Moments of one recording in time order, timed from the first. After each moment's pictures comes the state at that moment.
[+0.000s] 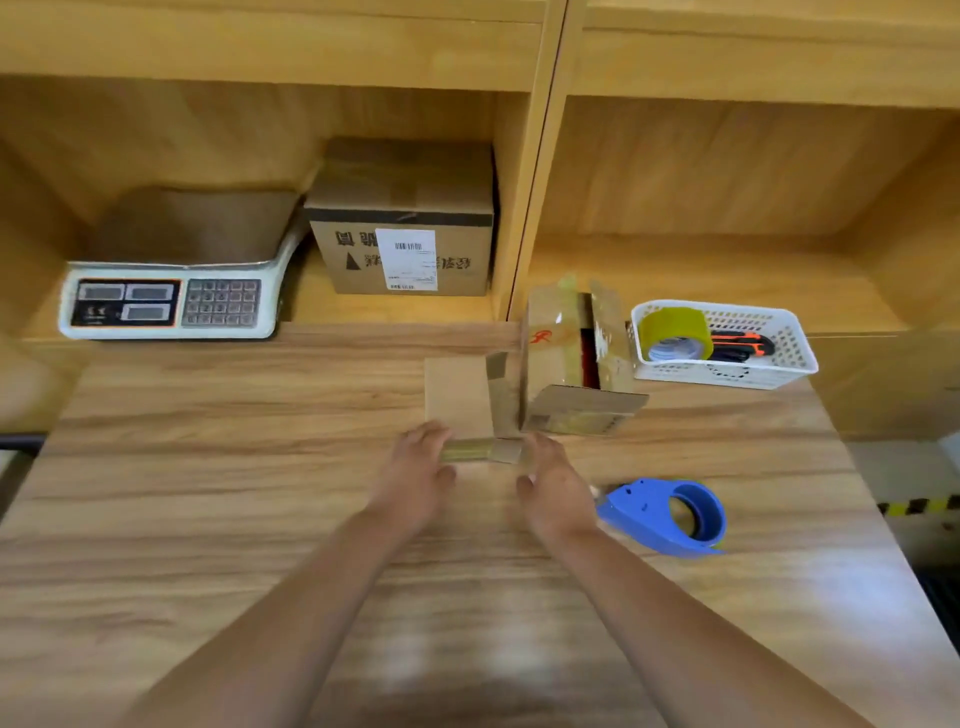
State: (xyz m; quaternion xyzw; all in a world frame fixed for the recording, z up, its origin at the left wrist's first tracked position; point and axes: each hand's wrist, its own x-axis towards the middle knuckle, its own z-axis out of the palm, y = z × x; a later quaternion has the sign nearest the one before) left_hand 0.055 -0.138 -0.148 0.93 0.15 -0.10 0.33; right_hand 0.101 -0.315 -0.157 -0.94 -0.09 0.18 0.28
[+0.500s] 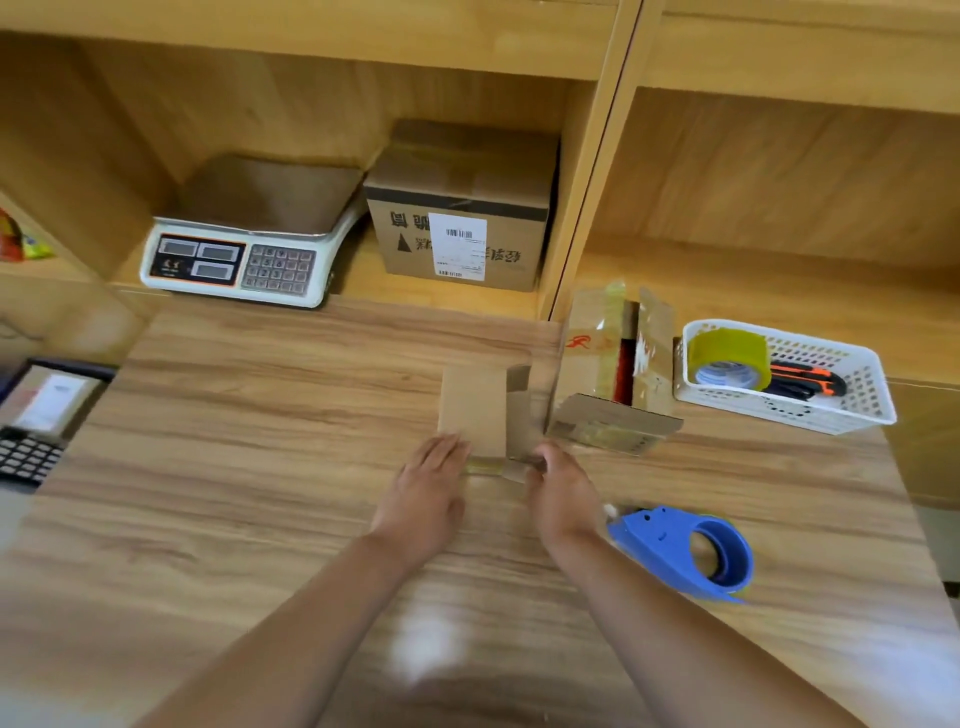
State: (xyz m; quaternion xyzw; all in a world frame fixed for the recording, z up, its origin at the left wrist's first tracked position) left_hand 0.028 -0.160 -0.168 0.96 0.13 -0.08 0.21; right_hand 0.117 -0.311 -0.178 -0.94 -0.11 0.14 0.29
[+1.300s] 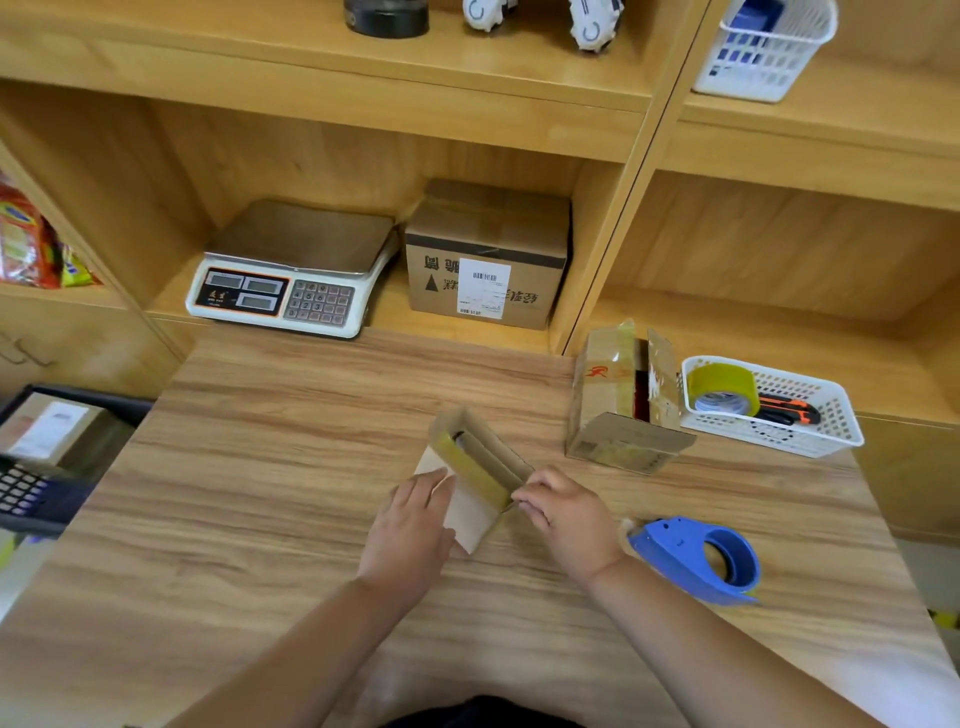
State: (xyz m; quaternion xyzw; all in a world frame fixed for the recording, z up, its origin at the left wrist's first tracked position) left_hand -0.051 -0.125 -0.148 0.97 0.14 0.01 0.18; right_hand 0.066 -0.298 -0.119 -0.86 -0.44 -0.01 0.25
